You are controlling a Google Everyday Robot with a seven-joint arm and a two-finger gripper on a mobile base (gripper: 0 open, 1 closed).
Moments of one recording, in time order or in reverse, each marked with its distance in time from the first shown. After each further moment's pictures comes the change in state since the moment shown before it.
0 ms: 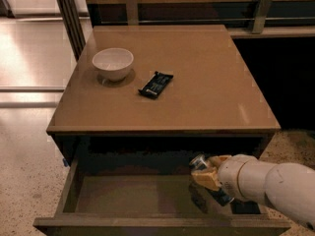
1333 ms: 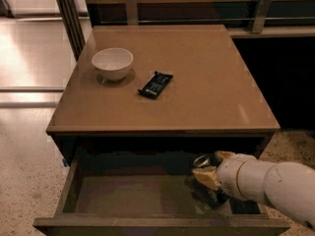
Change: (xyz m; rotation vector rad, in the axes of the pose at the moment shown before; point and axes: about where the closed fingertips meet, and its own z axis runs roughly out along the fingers) arm -0.001 0.001 0.002 -0.005 0.001 0.002
